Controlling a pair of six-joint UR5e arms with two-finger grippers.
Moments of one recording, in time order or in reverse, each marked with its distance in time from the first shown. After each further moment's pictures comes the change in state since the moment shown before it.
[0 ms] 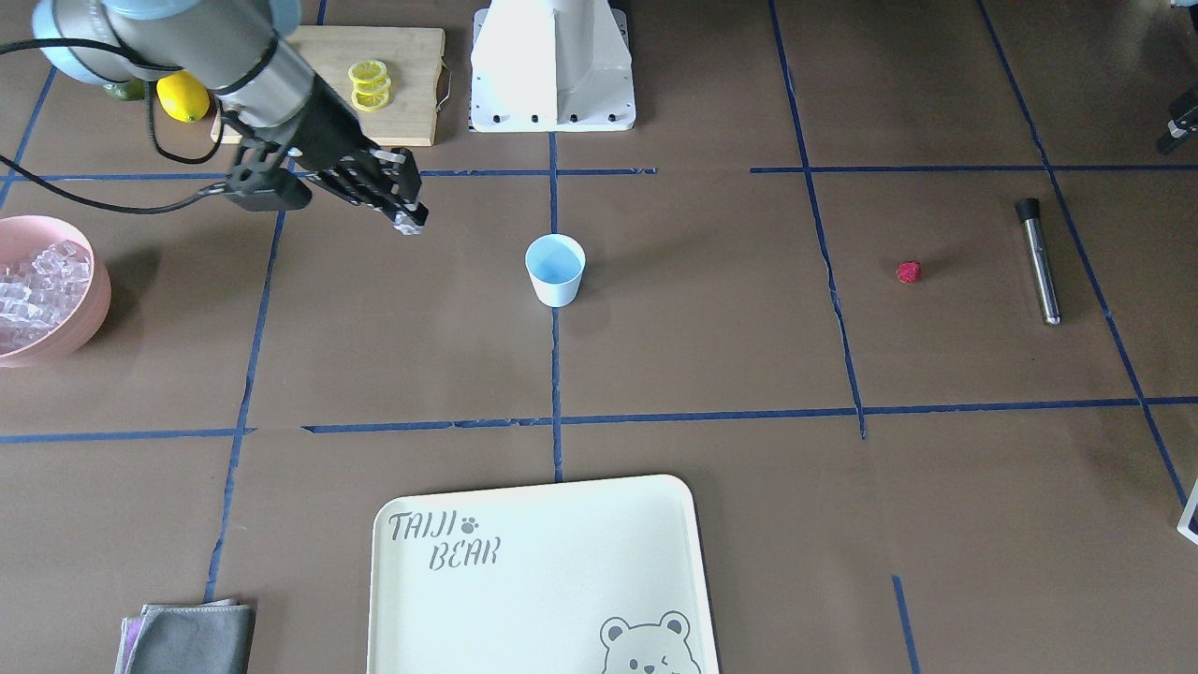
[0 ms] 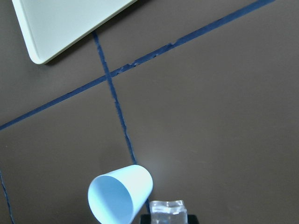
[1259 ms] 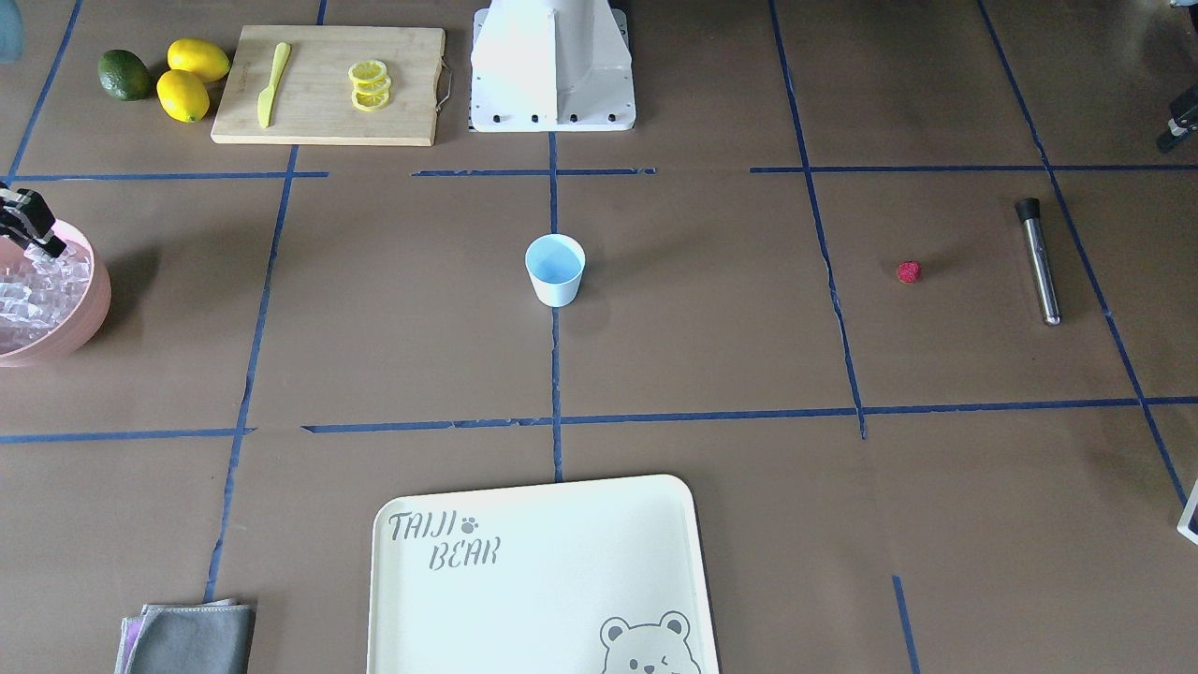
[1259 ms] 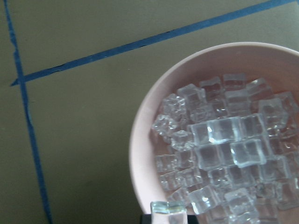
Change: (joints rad) left arm -0.002 0.012 0.005 0.003 0.001 0.000; right arm 0.435 -0.681 0.036 0.181 0.195 -0.603
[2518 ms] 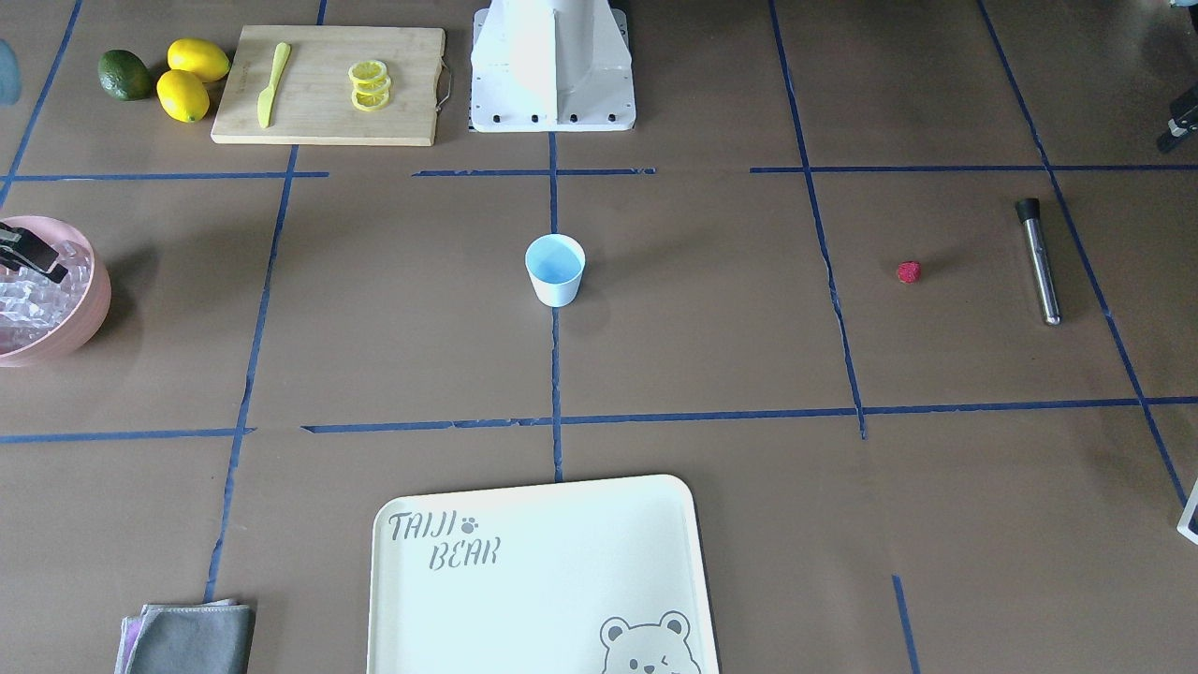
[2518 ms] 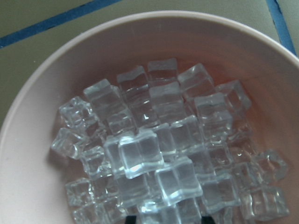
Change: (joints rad) left arm 0.001 0.000 0.002 0.000 0.002 0.000; right arm 0.002 0.040 -0.229 0.001 0.019 -0.010
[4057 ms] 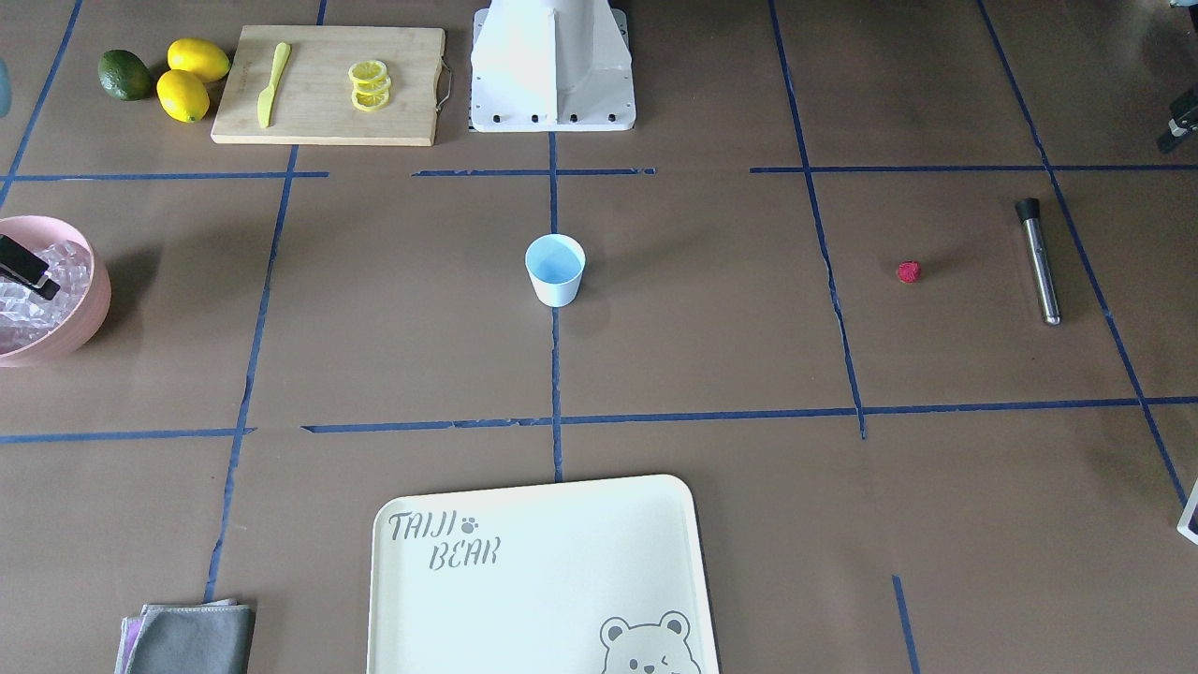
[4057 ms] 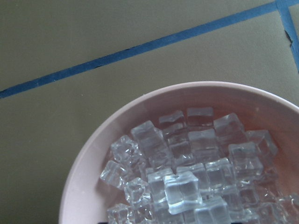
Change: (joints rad) left arm 0.000 0.000 0.000 0.000 0.001 0.000; right arm 0.052 0.053 -0.008 0.000 0.014 -0.056
